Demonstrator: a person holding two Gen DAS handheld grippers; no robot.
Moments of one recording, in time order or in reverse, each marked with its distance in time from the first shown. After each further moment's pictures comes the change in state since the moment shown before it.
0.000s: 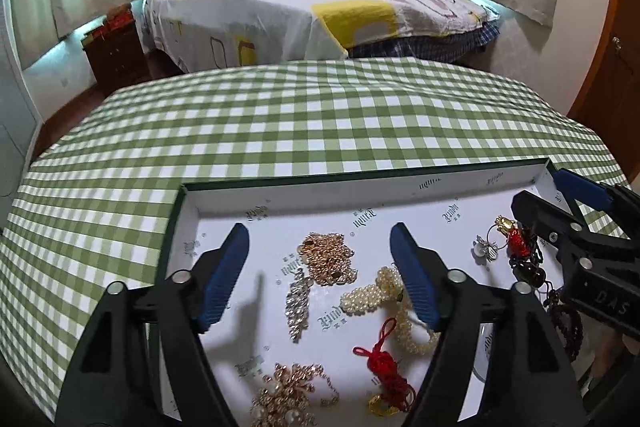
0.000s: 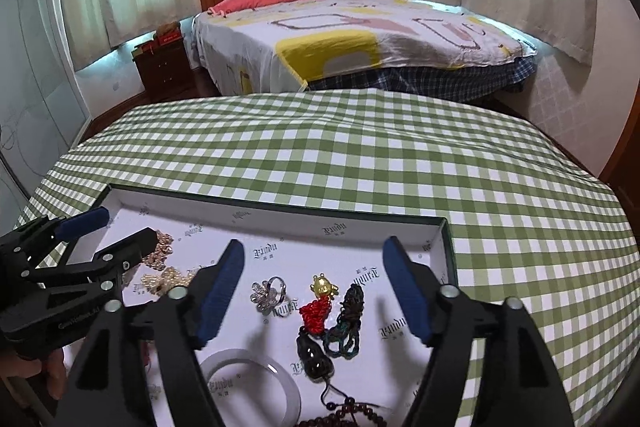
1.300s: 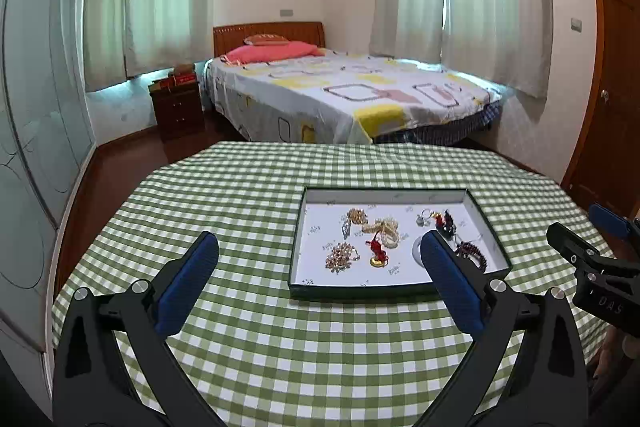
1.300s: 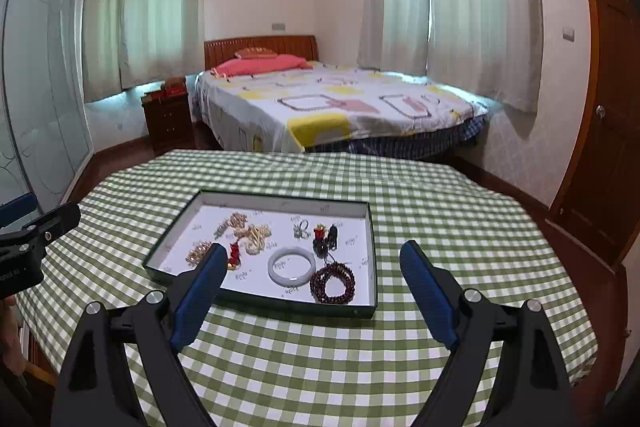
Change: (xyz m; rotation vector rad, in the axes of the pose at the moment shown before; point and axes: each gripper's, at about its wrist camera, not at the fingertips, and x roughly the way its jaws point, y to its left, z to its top) left arm -0.296 0.025 -0.109 -0.085 -0.311 0.112; right arm -0.242 0.045 -0.086 -0.030 -0.255 -0.094
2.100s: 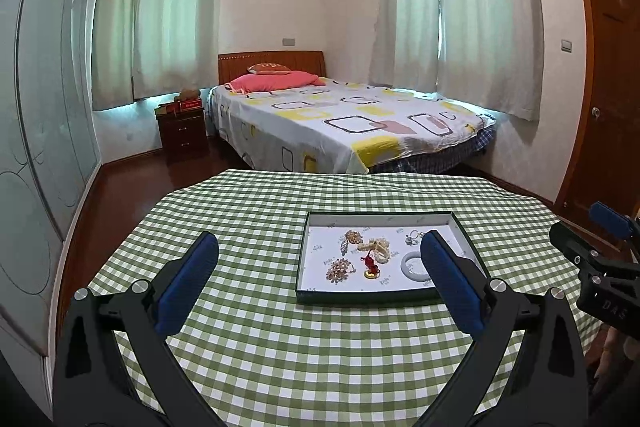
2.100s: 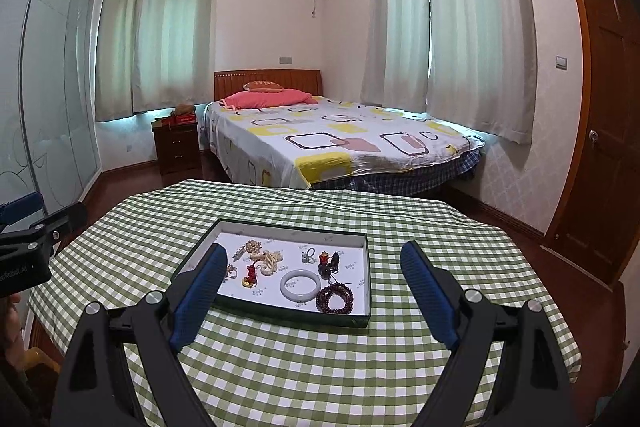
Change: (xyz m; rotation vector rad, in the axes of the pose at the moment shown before) left arm -0.060 0.004 0.001 -0.002 -0.095 -0.005; right arm -0.057 0.010 0.001 -0.021 -0.121 0.007
